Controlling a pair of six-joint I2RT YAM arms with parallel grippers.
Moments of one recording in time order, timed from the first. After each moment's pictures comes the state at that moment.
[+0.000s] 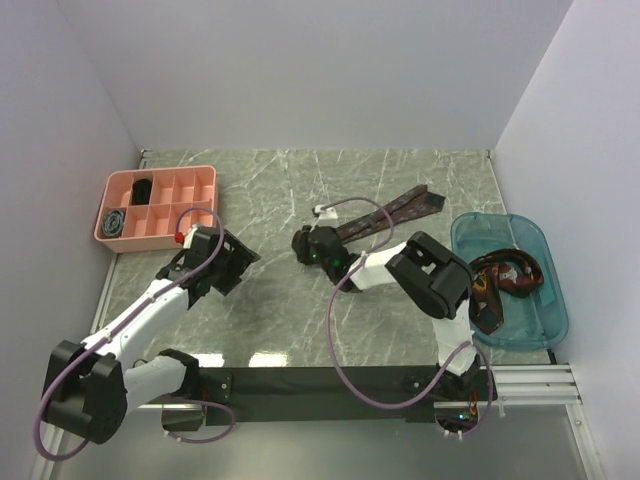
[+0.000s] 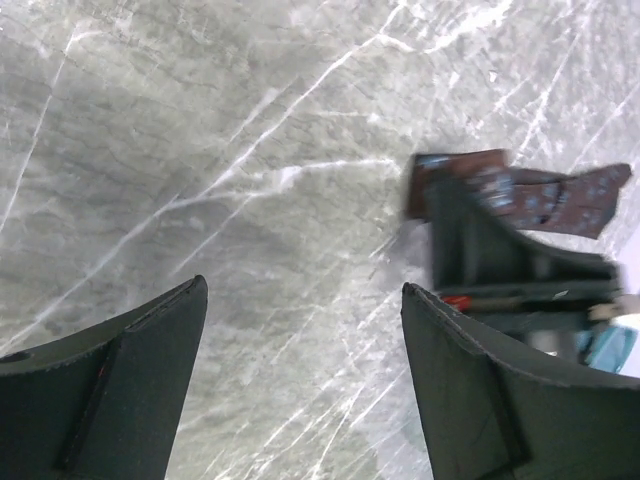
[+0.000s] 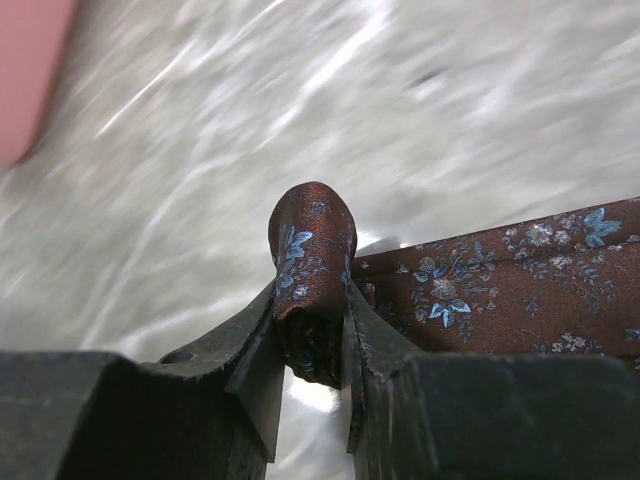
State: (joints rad) left arm -0.35 1.07 0.61 -0.35 -0.06 -1.16; right arm 0.84 2.02 0.97 0.57 0.27 0.57
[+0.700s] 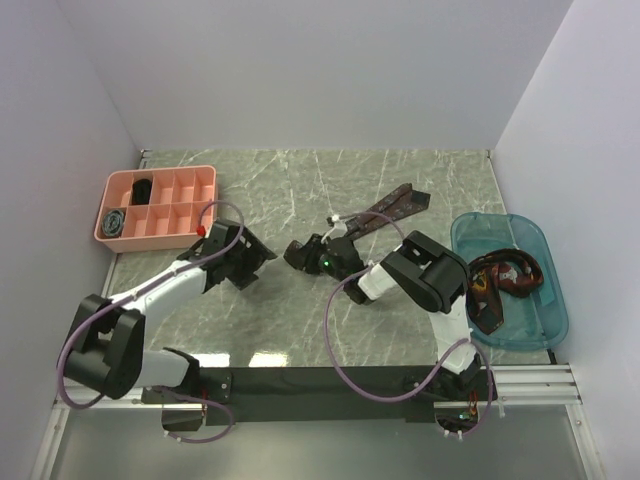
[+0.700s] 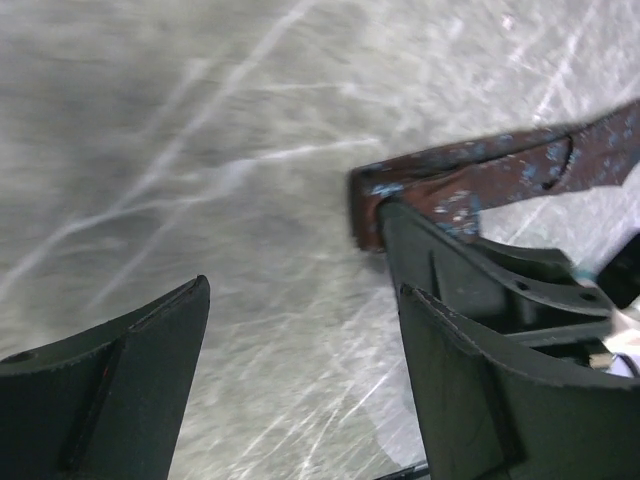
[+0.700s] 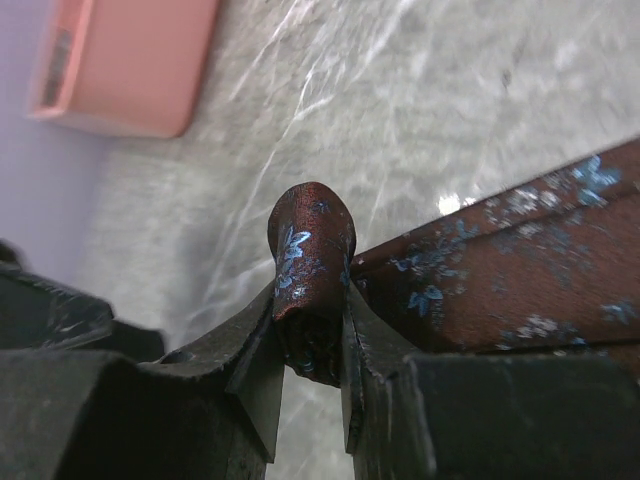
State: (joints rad) left arm -0.38 1.30 0.66 -0.23 0.04 -1.16; right arm 0.78 2.07 0.80 0.93 0.00 0.81
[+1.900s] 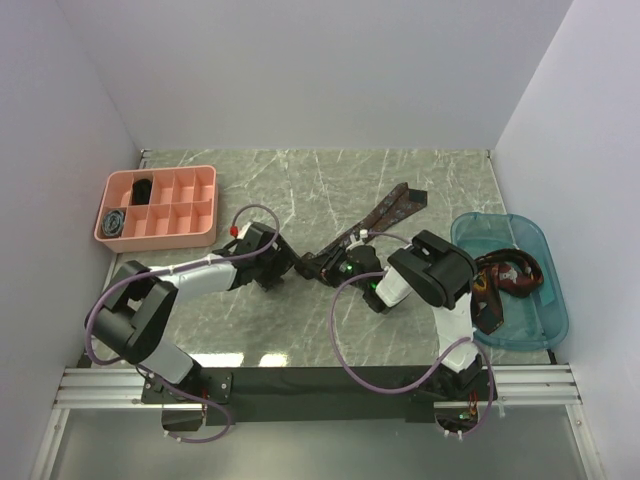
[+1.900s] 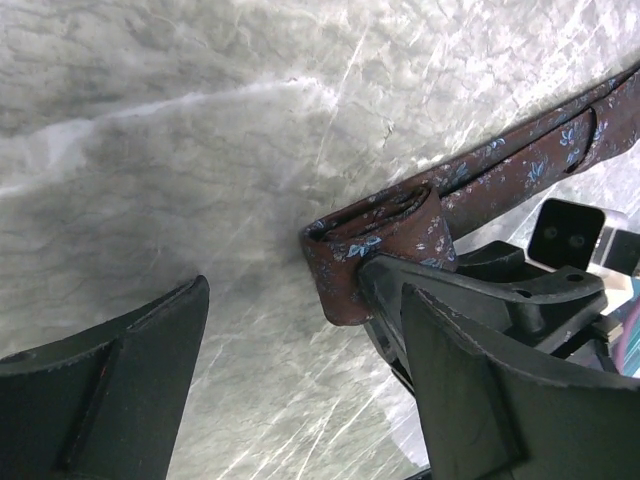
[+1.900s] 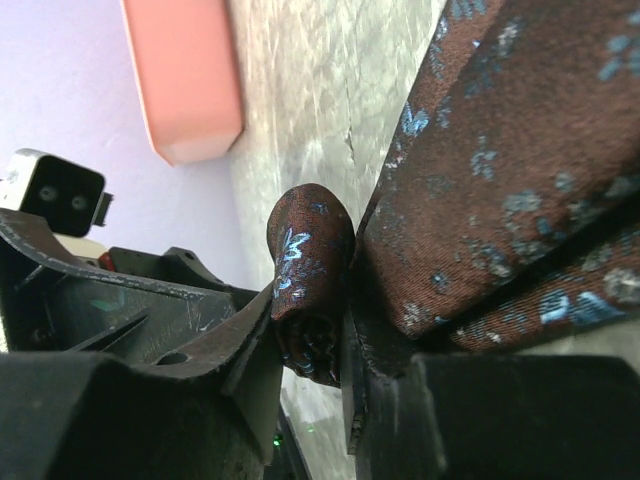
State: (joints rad) left arm -0.57 1.53 0.73 -0.07 -0.02 -1.23; right arm 0.68 2.07 0.60 1.11 -0.20 1.38
